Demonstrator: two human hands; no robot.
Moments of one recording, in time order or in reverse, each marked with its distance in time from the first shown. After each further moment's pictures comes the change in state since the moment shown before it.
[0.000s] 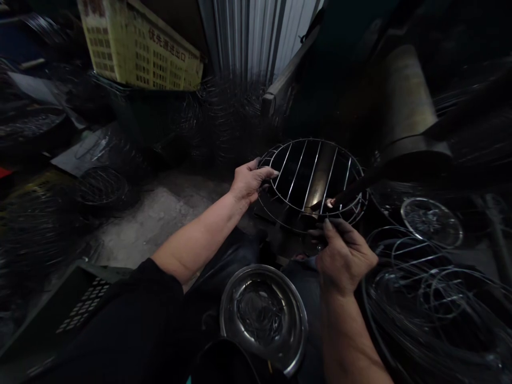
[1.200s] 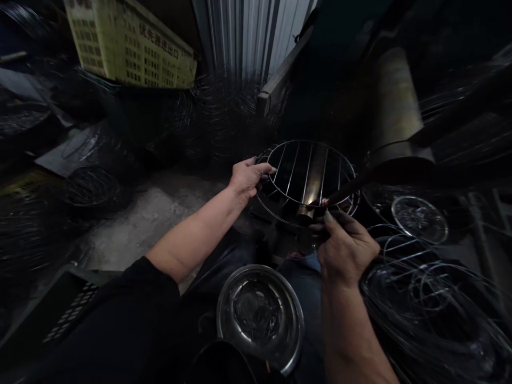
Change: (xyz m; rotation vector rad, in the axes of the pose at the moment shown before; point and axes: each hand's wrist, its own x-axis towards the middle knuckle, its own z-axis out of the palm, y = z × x) left_hand 0.011 0.006 0.012 0.060 0.147 -0.075; right_hand 0.019 -0.006 0.003 0.033 -0.040 0.071
